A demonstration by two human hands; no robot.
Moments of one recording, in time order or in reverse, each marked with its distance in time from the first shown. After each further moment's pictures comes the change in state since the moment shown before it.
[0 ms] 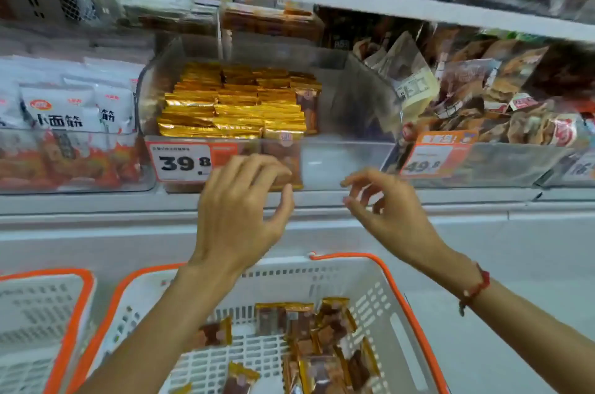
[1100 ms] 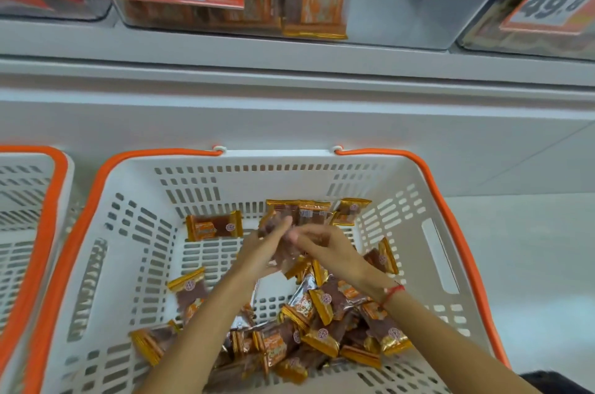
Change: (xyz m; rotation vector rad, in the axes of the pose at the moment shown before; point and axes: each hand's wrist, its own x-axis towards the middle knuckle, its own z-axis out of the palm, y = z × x) left_hand -0.222 0.013 0.075 -0.999 -0.733 -1.753; right_hand -0.153 0.075 0.207 0.707 -0.581 0.653
